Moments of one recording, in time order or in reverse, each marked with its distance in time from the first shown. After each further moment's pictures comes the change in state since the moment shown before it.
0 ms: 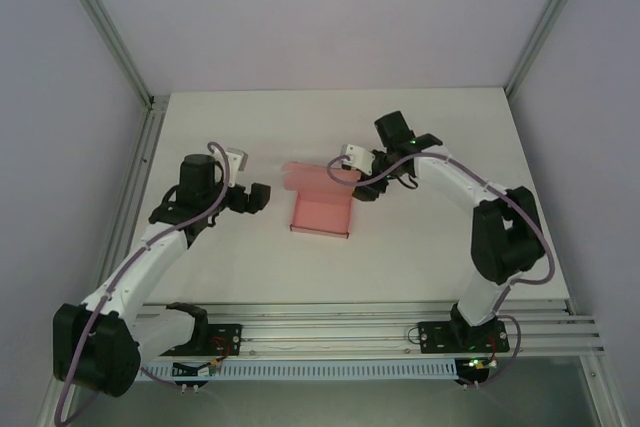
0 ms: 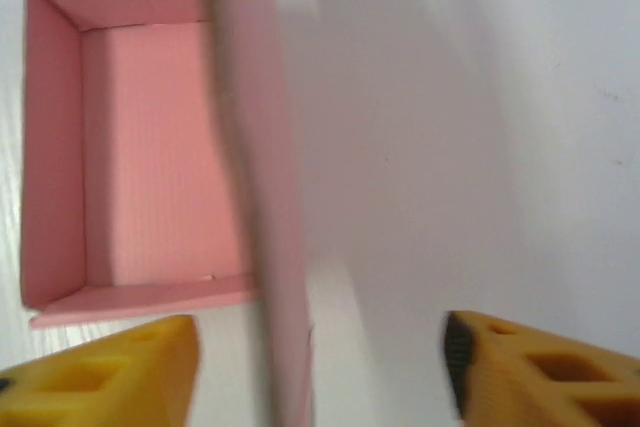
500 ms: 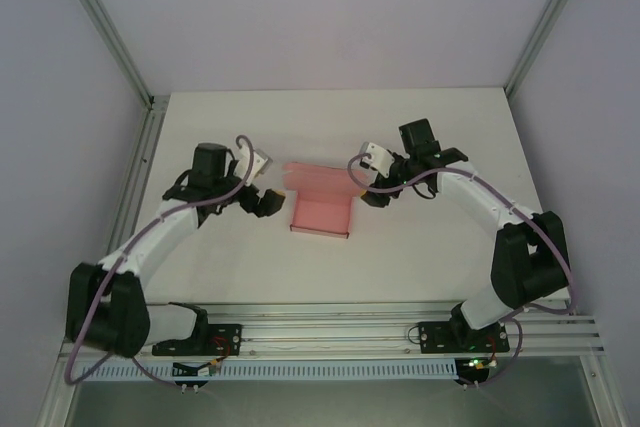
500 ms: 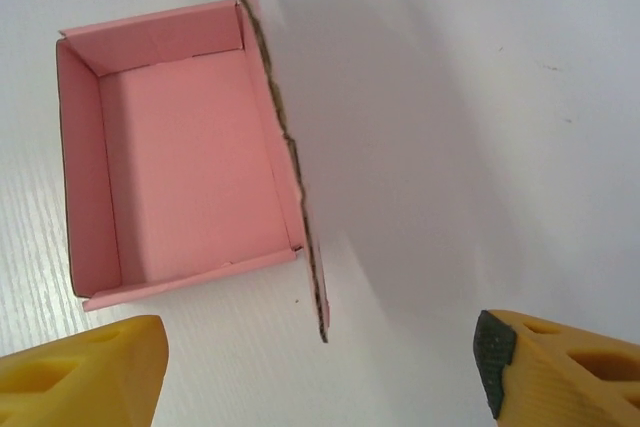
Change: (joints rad) left arm 0.000 0.252 0.137 -0.016 0.225 0.271; right arm -0.064 -0.159 -0.166 0.118 -0.072 0.124
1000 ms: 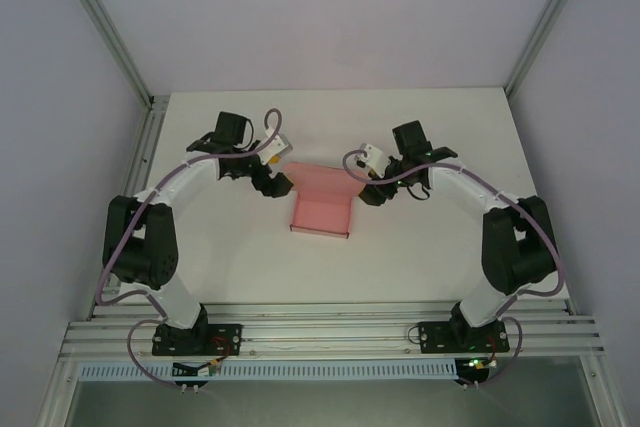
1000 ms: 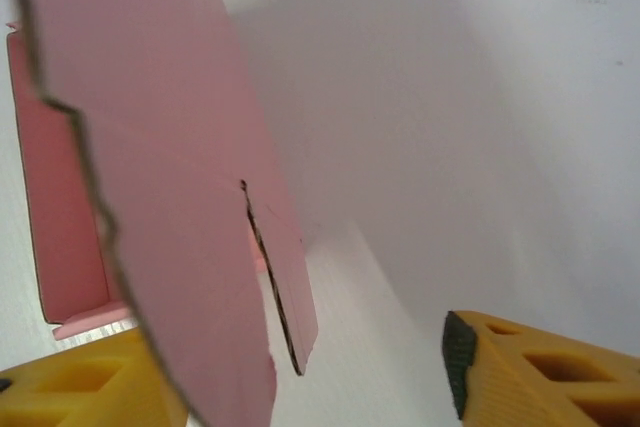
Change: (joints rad) left arm 0.002 0.367 0.354 -0.224 0.130 0.305; right arm 0.000 0.101 0.011 0.022 0.008 0.085
